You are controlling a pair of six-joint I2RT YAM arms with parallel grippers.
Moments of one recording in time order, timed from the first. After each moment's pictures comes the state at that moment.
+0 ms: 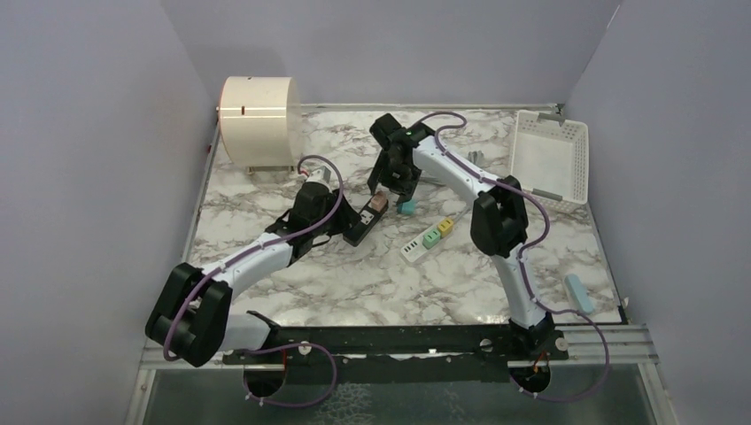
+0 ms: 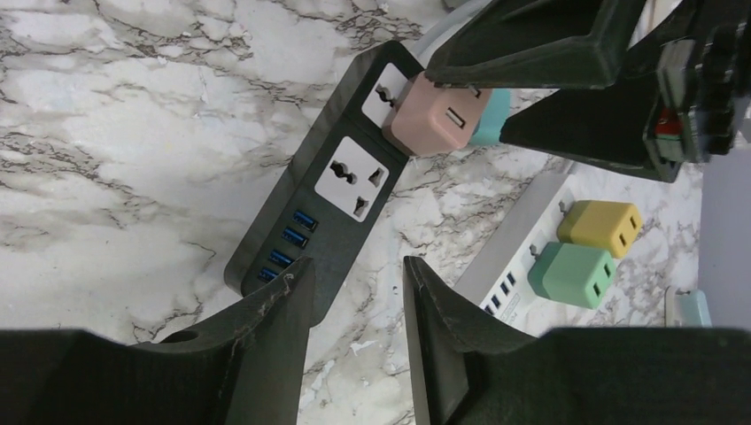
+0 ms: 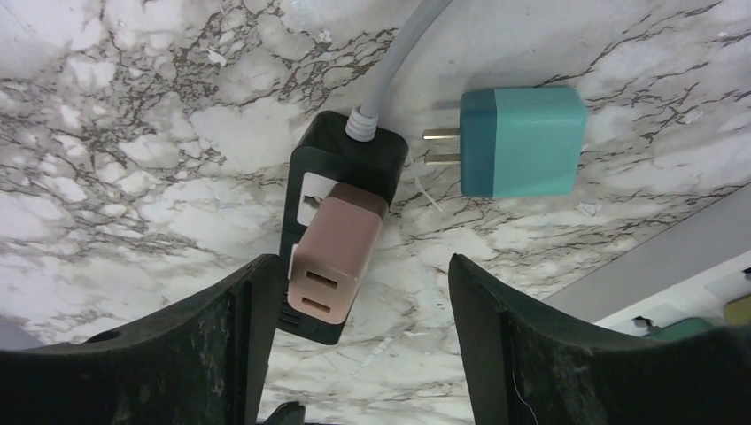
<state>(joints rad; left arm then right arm) -0.49 1.29 0.63 0.07 0.06 -0.72 0.66 2.27 2.10 -1.11 0.05 1.01</state>
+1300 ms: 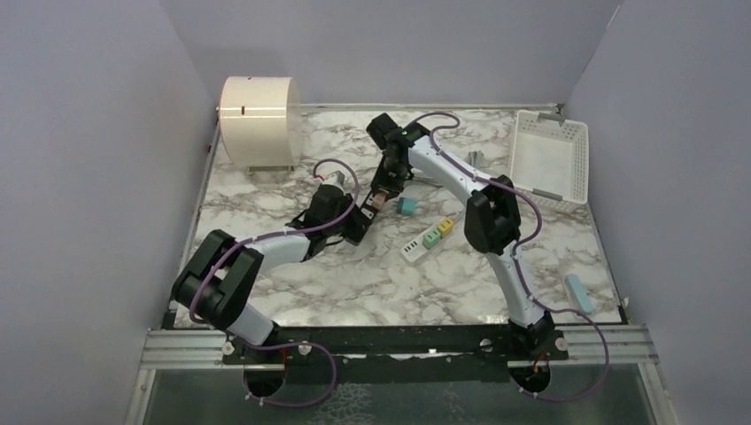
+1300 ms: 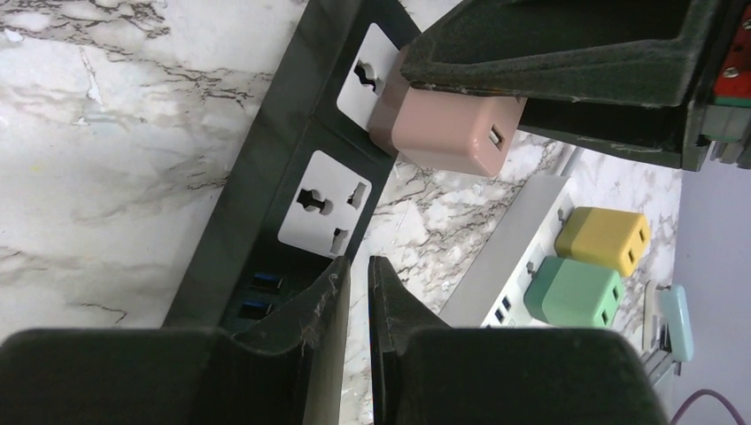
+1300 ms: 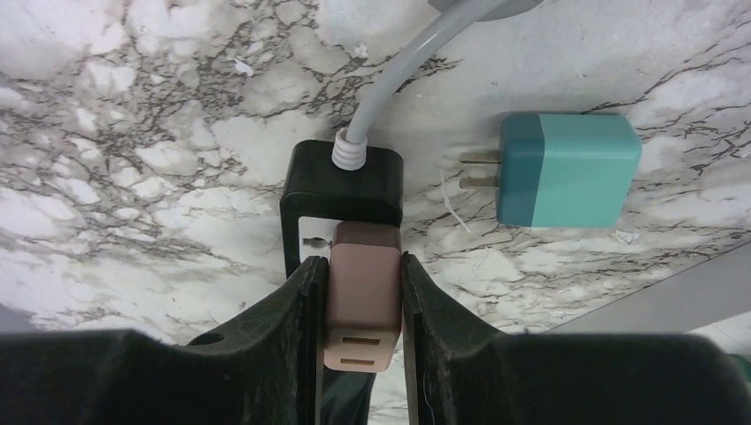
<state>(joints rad) -0.53 1.52 0.63 0.28 0.10 -0.80 0.66 2.35 2.18 -1.10 0.00 1.00</state>
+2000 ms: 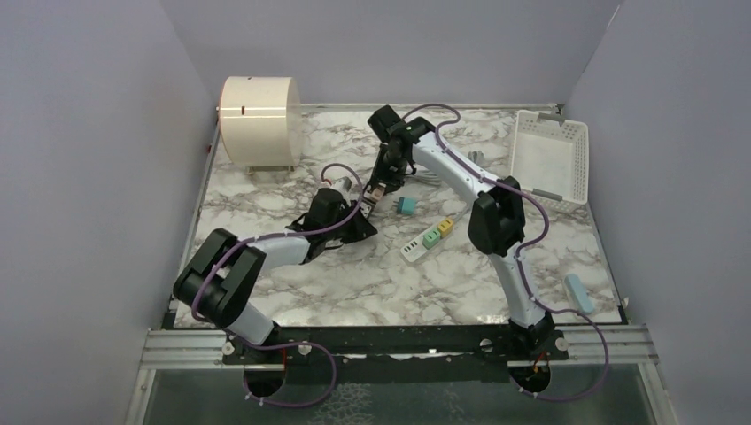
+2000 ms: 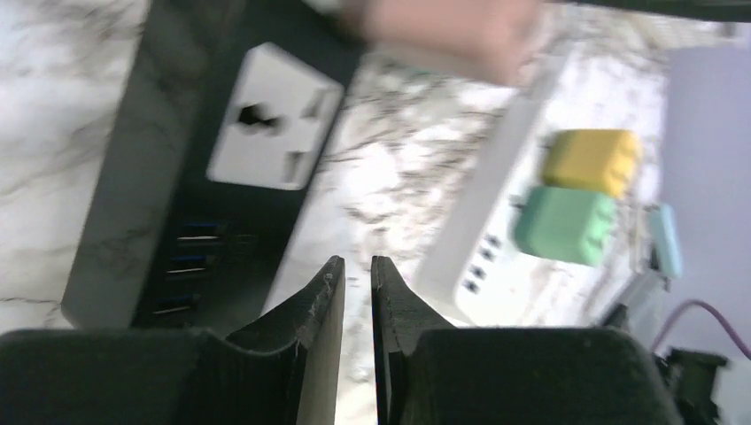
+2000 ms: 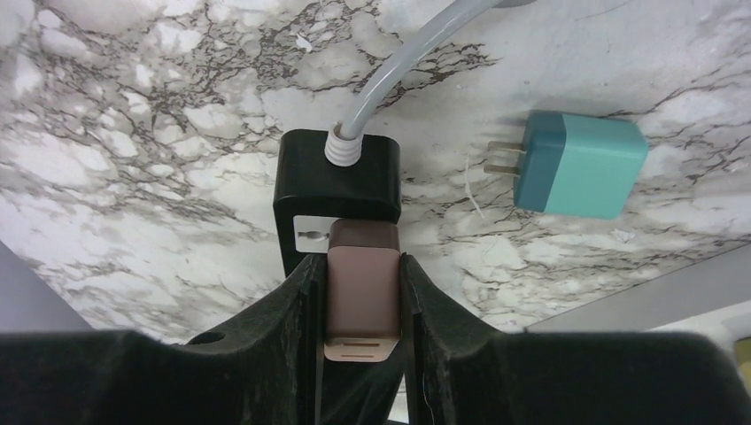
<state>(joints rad) -0.54 1.57 0.60 0.33 0.23 -0.77 0.66 2.31 2.21 -1.09 -0.02 0.93</state>
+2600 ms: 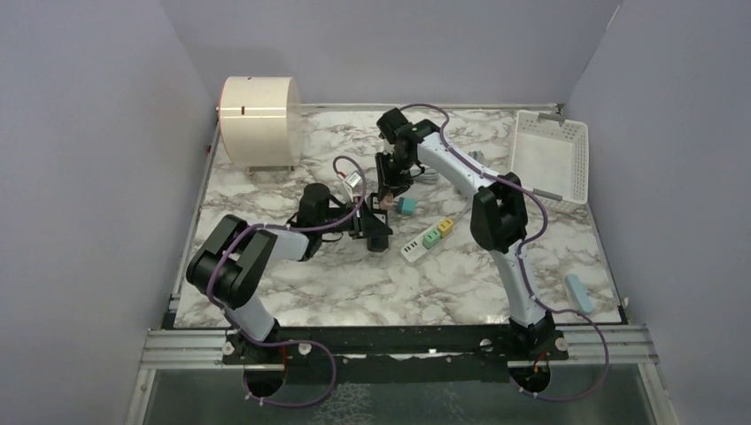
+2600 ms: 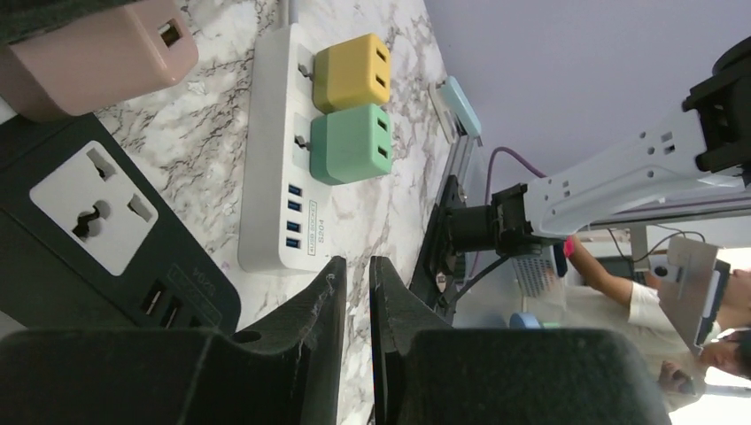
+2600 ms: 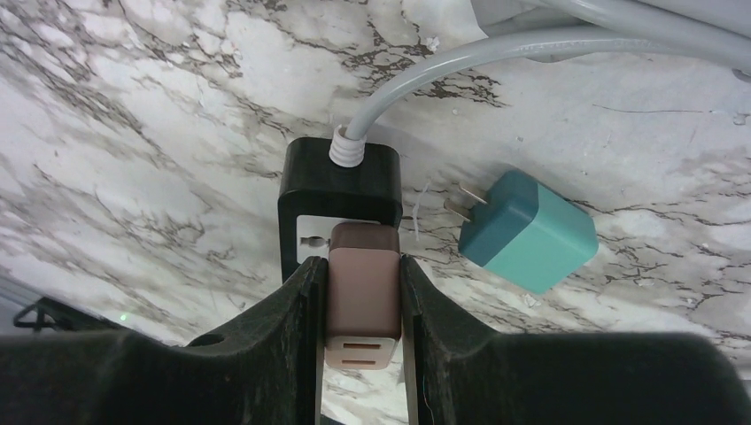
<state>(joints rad) -0.45 1.63 0.57 0.77 0.84 -0.85 0.61 2.32 2.15 -1.05 -0.18 0.45</state>
